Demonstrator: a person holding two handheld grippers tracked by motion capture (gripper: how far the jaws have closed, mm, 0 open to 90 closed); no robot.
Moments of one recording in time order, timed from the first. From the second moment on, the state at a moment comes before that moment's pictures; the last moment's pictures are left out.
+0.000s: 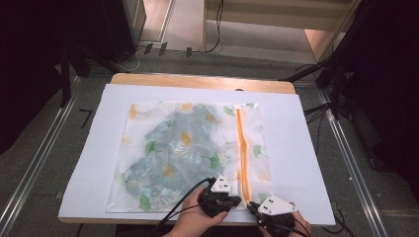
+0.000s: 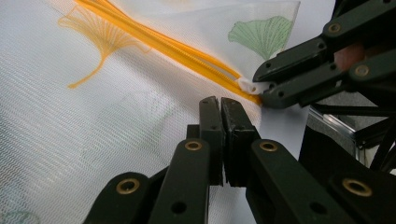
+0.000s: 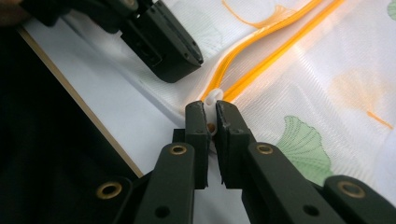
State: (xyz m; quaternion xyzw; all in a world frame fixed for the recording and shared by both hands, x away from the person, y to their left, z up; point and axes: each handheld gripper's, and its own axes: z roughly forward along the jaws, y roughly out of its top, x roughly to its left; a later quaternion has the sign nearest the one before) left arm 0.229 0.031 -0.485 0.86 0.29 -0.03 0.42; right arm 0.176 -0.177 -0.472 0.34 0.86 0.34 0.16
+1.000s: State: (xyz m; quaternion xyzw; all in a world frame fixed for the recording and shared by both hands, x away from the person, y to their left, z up) left arm 0.217 0.022 -0.484 0.88 0.25 0.01 0.42; right arm 0.193 -0.190 -0.462 0.44 0.80 0.41 0.05
